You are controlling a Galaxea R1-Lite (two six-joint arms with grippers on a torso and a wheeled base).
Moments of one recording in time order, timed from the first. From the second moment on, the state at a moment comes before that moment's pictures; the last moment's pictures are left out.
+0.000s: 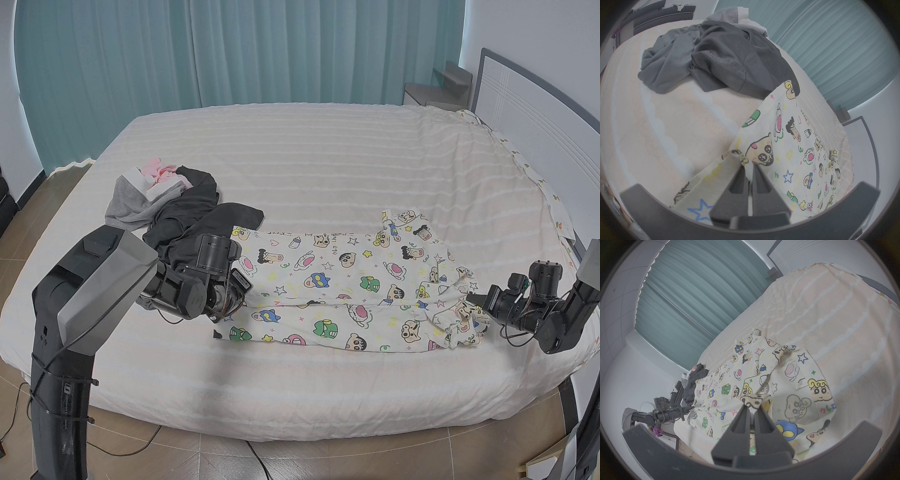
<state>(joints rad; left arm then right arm) -0.33 2.43 -1.48 -0.25 0.17 -0.99 -0.12 2.16 -0.65 -1.08 0.49 0.50</state>
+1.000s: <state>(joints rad) -0.34 2.38 -1.54 -0.25 0.22 -1.00 -0.15 2.13 -0.61 -1.09 0.45 0.58</state>
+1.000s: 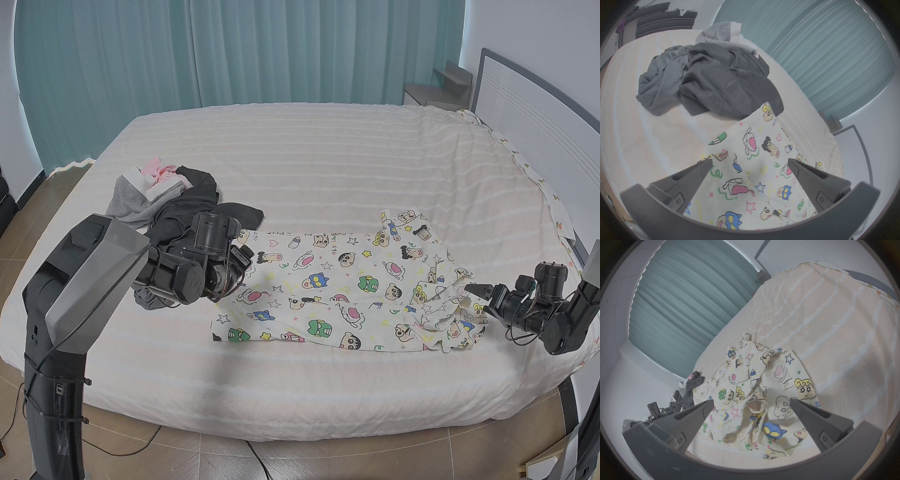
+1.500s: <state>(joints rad) -0.34 2.23 -1.45 -0.25 0.08 -1.00 -0.04 2.01 -0.48 -1.08 0.35 0.86</state>
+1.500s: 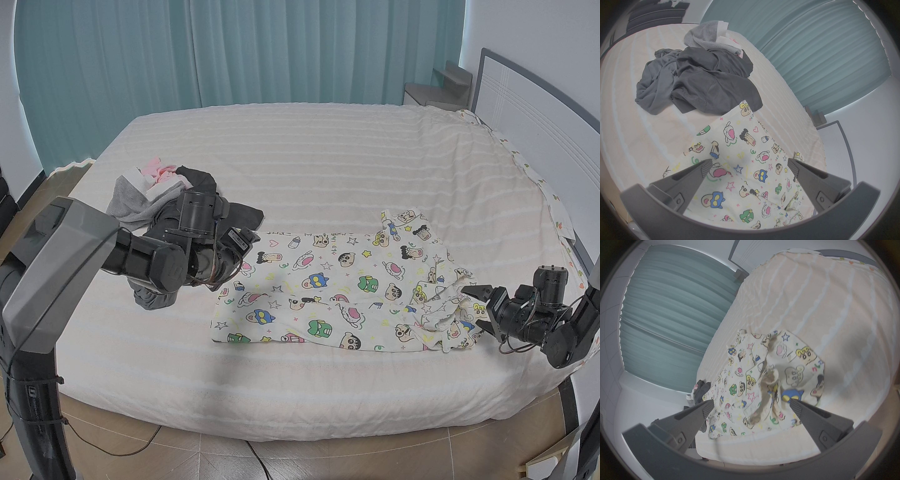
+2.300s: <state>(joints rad) -0.29 1.71 -0.59 -0.41 -0.15 -1.12 0.17 2.04 -0.49 -1.08 0.15 1.05</state>
